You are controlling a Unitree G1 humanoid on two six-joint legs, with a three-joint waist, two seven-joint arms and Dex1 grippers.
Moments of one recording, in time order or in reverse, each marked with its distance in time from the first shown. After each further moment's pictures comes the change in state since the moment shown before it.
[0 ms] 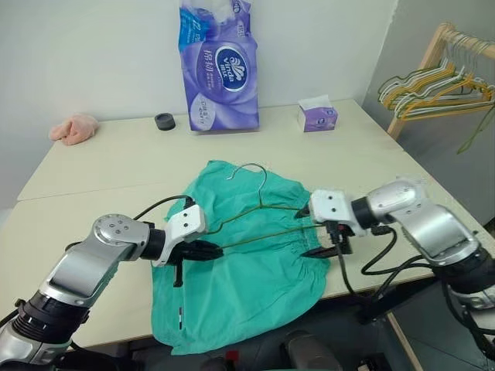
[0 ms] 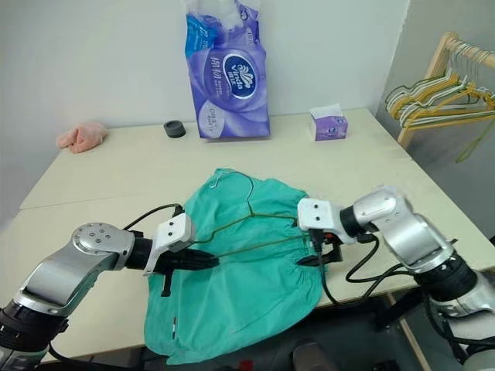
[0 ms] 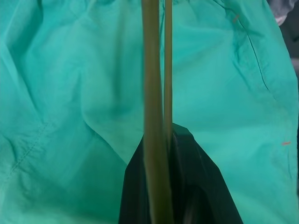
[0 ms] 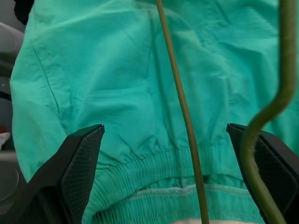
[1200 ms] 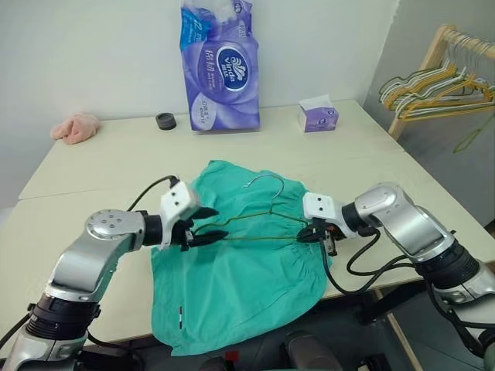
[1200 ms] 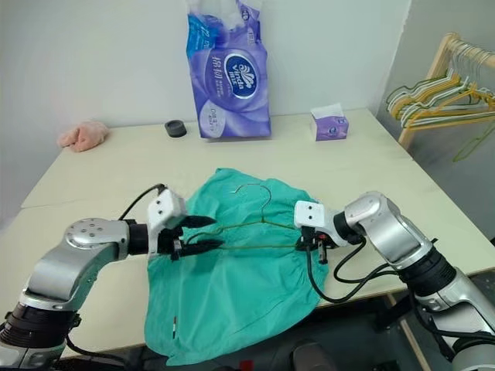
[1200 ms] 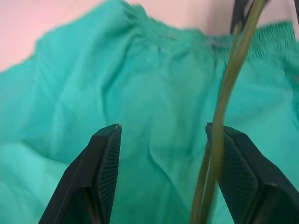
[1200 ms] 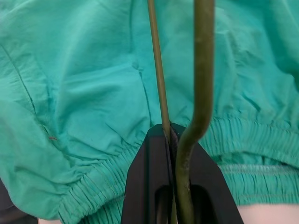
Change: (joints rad) left arm 0.001 -0.152 0.217 0.048 -0.074 0.028 0.160; right arm -0.020 0.041 0.006 0.086 -0.028 0.142 -0.015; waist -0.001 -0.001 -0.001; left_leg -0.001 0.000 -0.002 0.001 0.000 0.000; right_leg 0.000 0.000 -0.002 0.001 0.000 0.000
